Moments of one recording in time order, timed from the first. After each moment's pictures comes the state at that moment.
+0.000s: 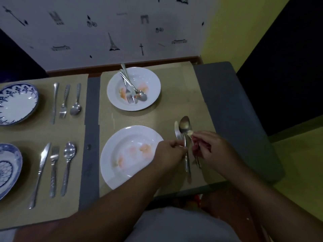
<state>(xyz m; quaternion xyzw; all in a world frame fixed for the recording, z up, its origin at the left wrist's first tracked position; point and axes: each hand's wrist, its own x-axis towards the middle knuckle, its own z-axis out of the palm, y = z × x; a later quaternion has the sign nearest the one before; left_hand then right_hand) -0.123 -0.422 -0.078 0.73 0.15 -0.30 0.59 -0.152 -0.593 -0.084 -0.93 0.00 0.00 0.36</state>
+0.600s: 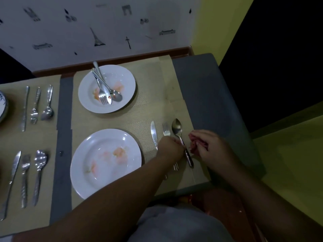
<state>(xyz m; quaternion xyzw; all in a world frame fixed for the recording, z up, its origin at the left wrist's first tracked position) -0.097 -0.524 -0.134 0.85 0.09 -0.31 0.41 -0.153 -0.668 -0.097 -0.91 0.07 0.03 0.40</state>
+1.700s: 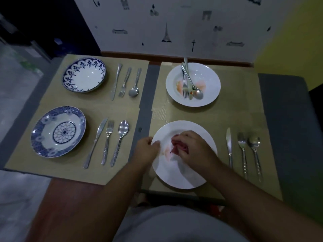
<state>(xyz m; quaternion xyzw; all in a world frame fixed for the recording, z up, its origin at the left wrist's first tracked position) -0.123 -0.219 -0.109 0.78 0.30 -0.19 0.51 -0.108 -0.404 -0.111 -0.91 -0.17 0.12 0.36</state>
